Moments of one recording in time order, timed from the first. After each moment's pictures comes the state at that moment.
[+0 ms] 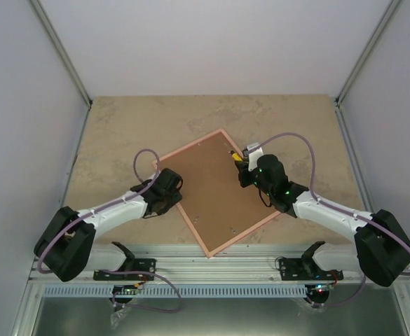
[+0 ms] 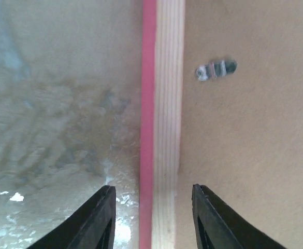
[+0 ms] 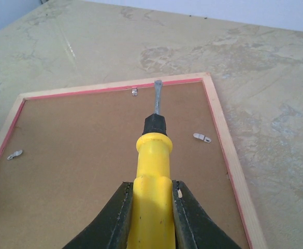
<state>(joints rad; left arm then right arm) -0.64 1.29 0.54 -0.31 -0.15 -1.23 0.69 1.26 0.62 0.20 0.13 0.17</state>
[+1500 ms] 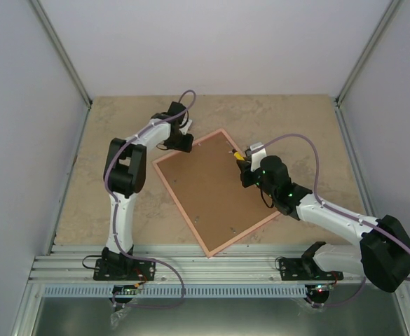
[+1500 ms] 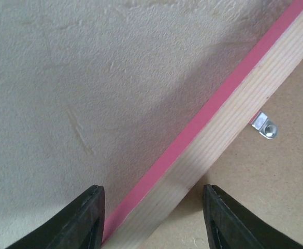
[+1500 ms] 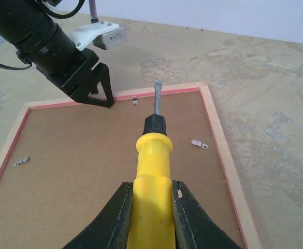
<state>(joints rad) -0.33 2.23 1.74 -0.72 0.10 -0.05 0.69 1.21 0.61 0.21 0.14 0.17</state>
